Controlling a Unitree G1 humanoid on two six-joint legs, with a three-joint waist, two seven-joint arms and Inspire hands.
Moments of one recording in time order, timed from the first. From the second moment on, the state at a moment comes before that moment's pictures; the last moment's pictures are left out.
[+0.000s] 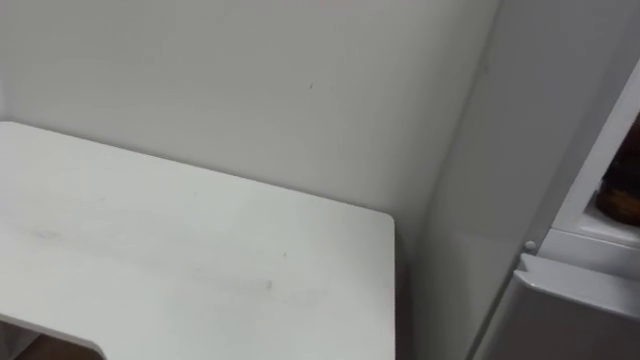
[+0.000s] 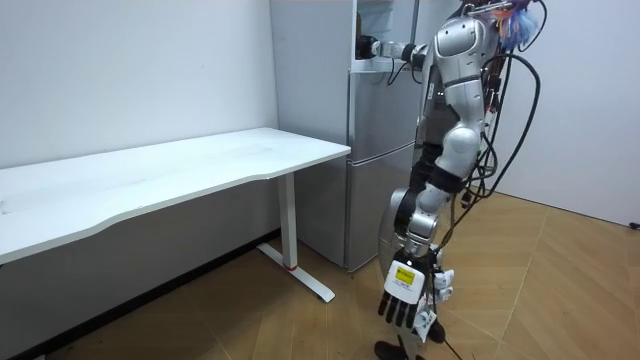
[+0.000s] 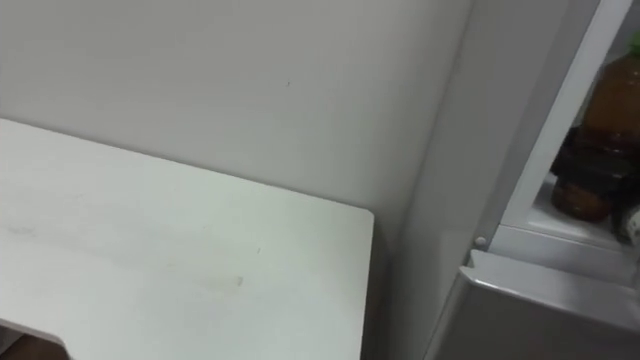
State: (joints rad) left arm 0.37 0.28 0.19 0.94 0.23 0.20 -0.04; right arm -0.73 -0.79 -0.06 0.79 0.62 0.11 -0.08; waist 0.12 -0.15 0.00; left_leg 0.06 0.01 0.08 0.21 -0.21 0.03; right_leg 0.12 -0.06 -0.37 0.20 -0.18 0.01
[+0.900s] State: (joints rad) left arm 0.34 0.31 0.20 1.00 0.23 0.20 -0.04; right arm -0.73 -0.81 -0.02 0.87 0.55 0.06 -0.03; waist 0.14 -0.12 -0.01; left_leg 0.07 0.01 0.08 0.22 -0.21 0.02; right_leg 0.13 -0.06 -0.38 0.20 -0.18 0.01
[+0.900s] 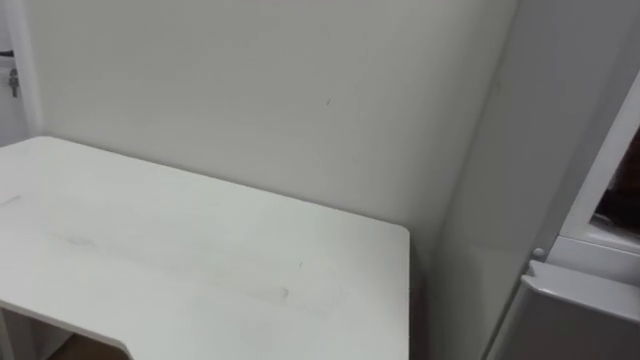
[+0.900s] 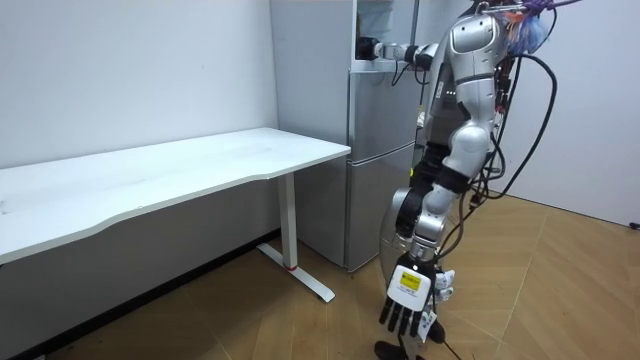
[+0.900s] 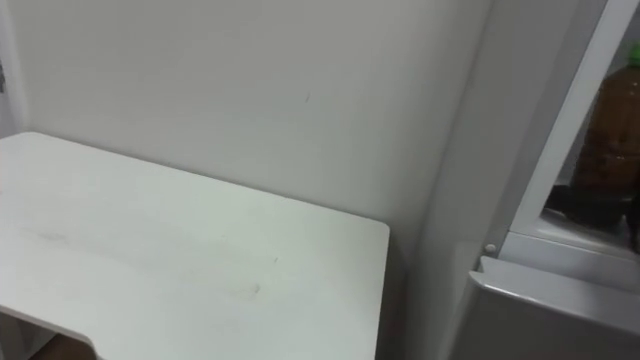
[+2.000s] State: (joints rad) left arm 0.33 0.30 0.19 0.99 0.21 0.18 0.00; right arm -0.65 -0.81 -0.04 0.65 0.71 0.05 -0.05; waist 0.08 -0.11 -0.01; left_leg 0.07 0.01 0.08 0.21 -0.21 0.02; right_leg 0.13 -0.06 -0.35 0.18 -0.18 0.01
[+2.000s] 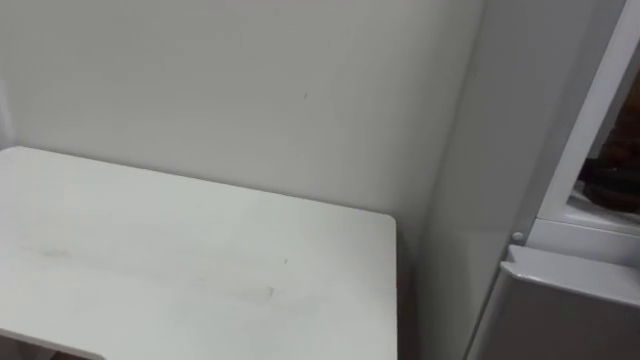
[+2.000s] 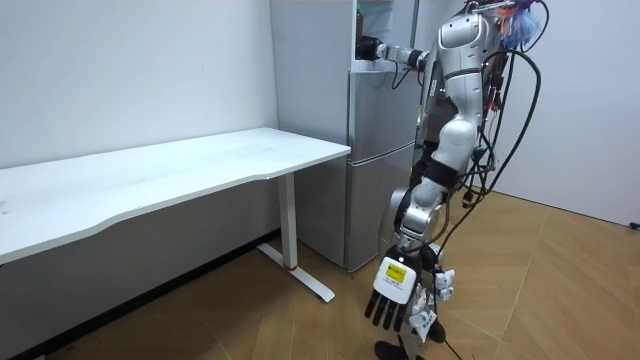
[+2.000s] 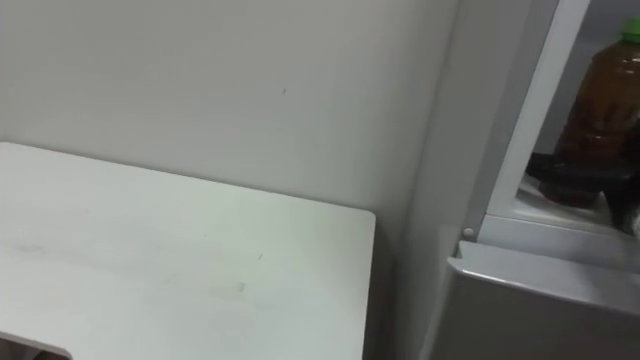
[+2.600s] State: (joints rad) left arm 0.33 0.30 0.19 0.99 0.21 0.15 0.02; right arm -0.55 -0.81 -0.07 0.42 0.72 0.05 -0.23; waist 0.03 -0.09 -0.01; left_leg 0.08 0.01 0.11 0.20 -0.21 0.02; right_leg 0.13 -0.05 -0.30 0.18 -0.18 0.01
